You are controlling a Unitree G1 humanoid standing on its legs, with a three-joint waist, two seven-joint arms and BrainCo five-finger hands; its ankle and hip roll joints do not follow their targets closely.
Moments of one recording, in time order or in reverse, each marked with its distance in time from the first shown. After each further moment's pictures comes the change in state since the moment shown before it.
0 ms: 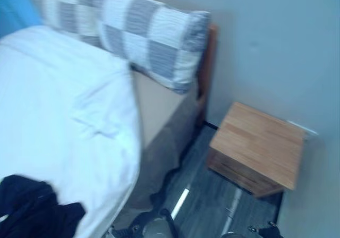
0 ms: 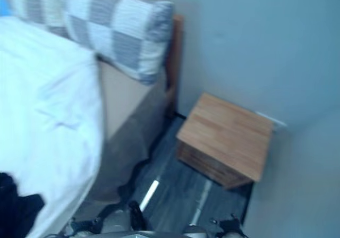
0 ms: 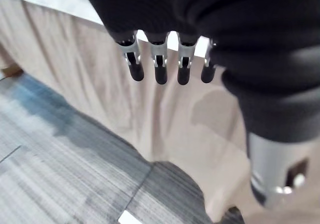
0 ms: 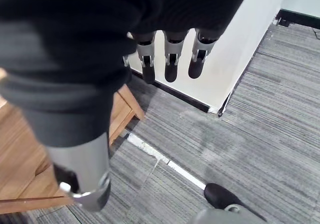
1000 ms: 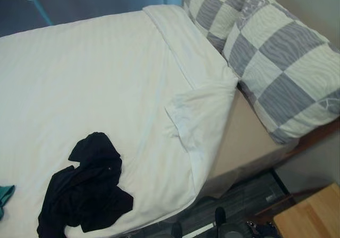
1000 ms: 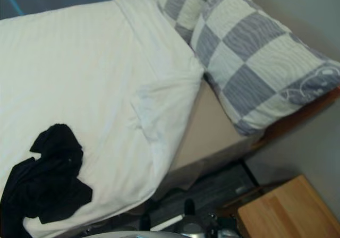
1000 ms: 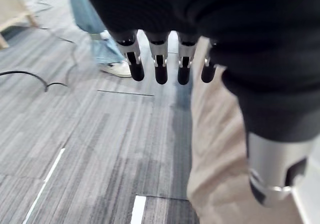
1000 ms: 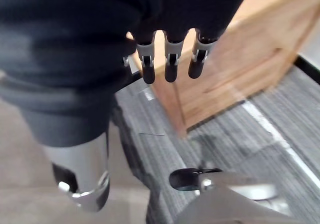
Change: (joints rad) left arm 0.031 -0.006 0.155 -0.010 -0.380 0.040 0.066; right arm -0.041 0.031 -0.062 0.004 0.038 -0.049 -0.021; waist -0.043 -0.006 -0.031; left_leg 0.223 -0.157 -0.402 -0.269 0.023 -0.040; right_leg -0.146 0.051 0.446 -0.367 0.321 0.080
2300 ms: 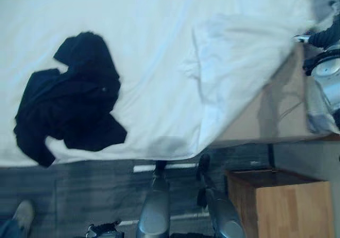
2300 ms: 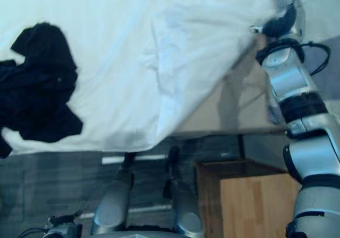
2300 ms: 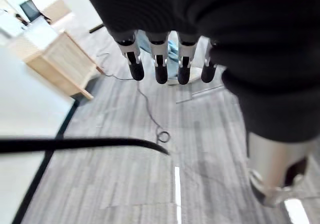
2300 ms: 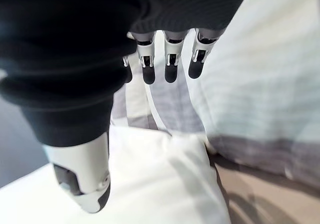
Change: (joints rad) left arm -0.075 0.167 -0.163 -0.052 0.251 0.086 -0.105; right arm -1.102 -0.694 0.269 -0.584 -0.223 0.377 -0.041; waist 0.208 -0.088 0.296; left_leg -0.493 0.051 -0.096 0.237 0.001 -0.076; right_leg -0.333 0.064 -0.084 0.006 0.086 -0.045
